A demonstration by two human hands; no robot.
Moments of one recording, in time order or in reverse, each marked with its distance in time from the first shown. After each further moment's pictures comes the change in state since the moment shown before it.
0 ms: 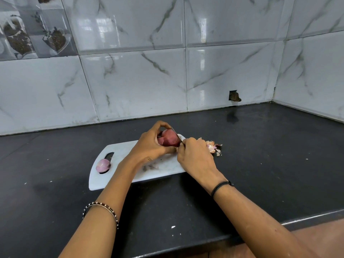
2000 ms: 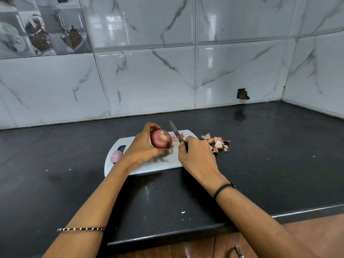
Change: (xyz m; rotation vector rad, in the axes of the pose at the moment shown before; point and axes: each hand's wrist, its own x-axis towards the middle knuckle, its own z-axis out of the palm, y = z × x) left_hand -0.036 -0.018 -0.029 -0.006 0.068 -0.066; right_hand -0.024 -0.013 0.010 0.112 0.016 -0.061
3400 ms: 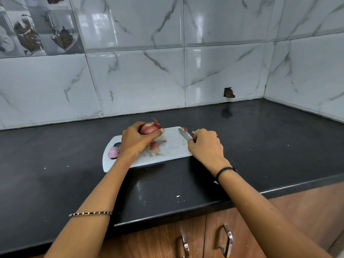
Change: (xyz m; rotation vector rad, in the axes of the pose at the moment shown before) left_hand -0.009 0.011 0.001 -0.060 0.274 -0.091; right_hand -0.003 0.015 -0.036 -0.149 0.040 0.181
